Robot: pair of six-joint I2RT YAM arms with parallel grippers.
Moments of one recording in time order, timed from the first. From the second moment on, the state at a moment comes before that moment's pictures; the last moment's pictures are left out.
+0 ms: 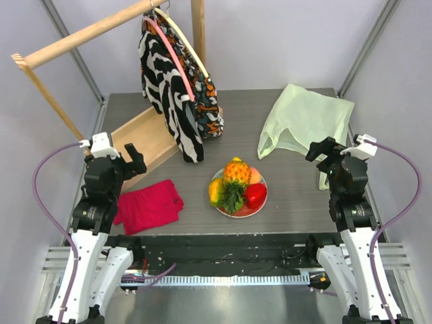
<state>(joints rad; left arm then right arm) -0.14 0.60 0.80 -0.51 -0.21 -0.29 0.04 0.58 0.69 -0.29 0.24 0.41</state>
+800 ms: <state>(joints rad) -0.14 0.67 0.89 -0.42 0.04 -0.26 0.04 0.80 0.92 -0.45 0.14 0.38</state>
